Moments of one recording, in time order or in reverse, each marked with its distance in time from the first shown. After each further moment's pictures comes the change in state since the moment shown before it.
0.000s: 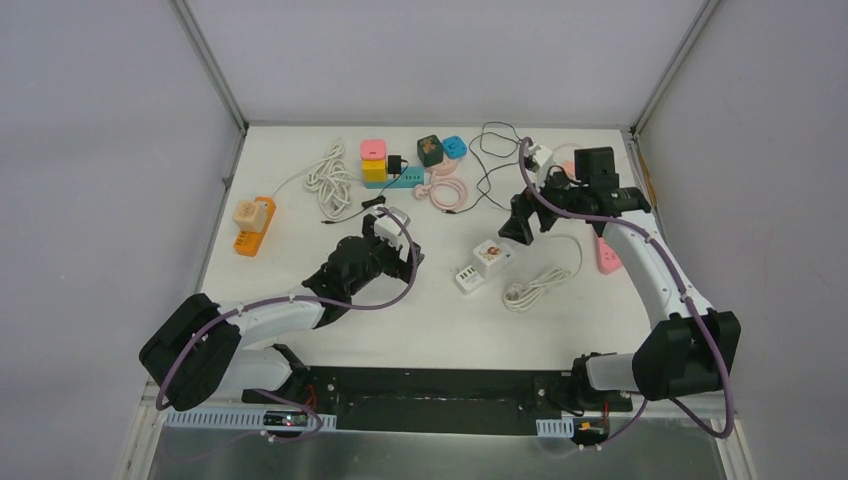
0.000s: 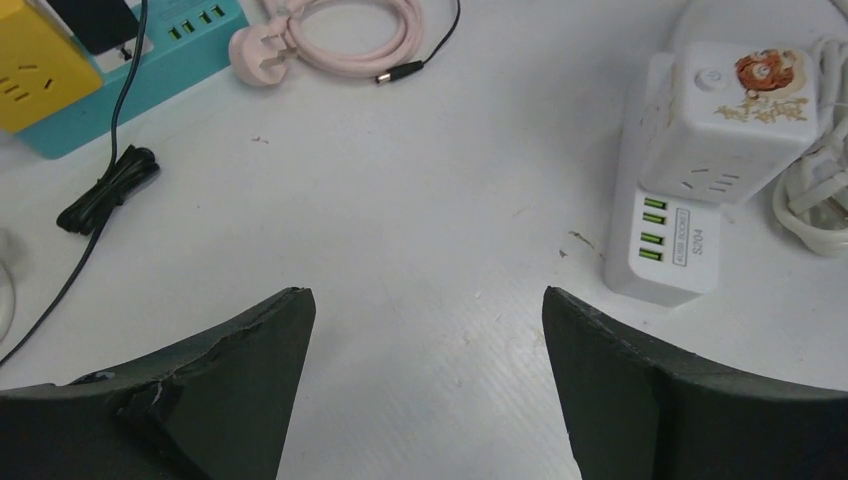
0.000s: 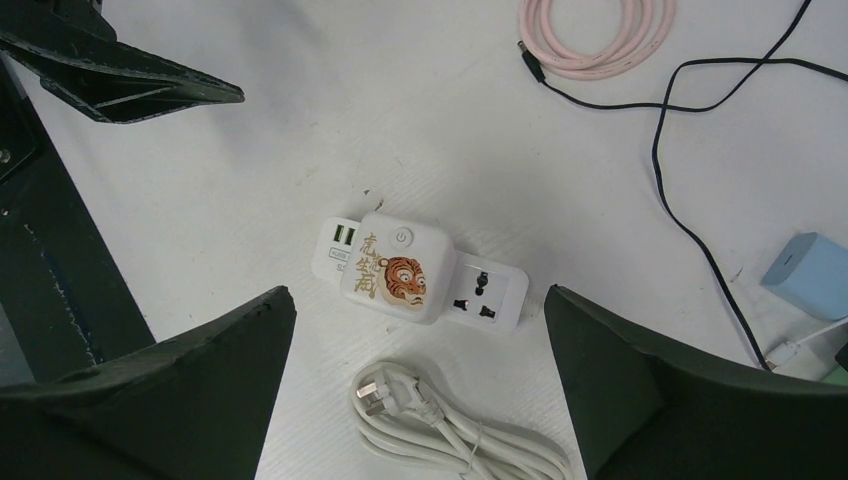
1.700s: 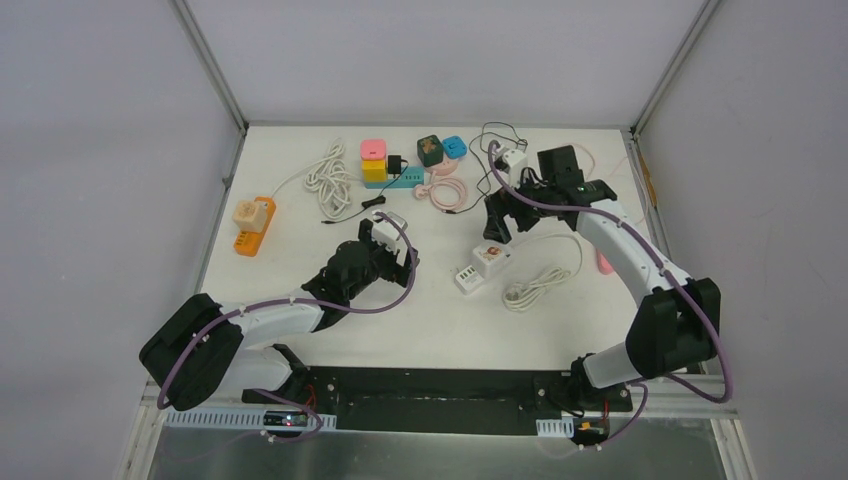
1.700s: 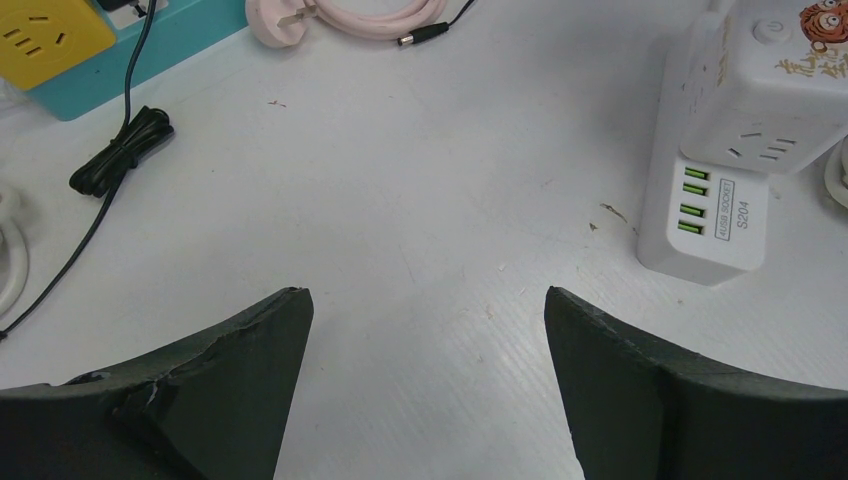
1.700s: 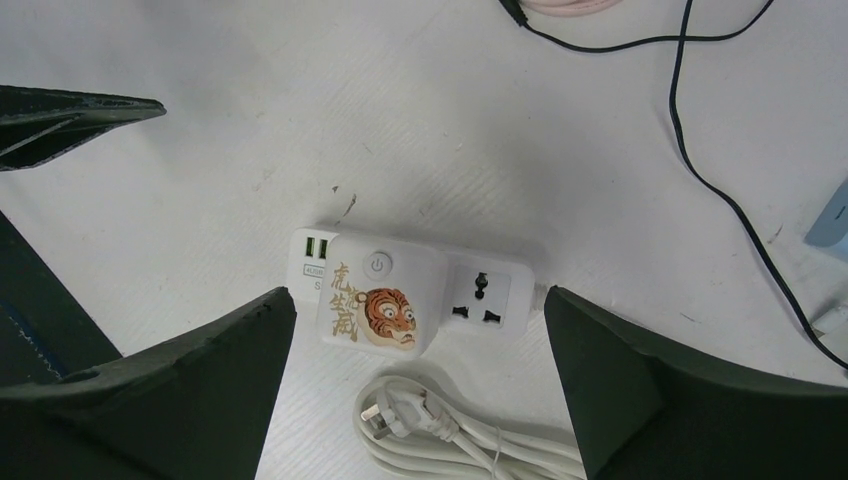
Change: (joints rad) left arm 0.000 0.001 -0.053 0.016 -0.045 0.016; right arm 0.152 0.112 0.023 0.034 0.259 0.155
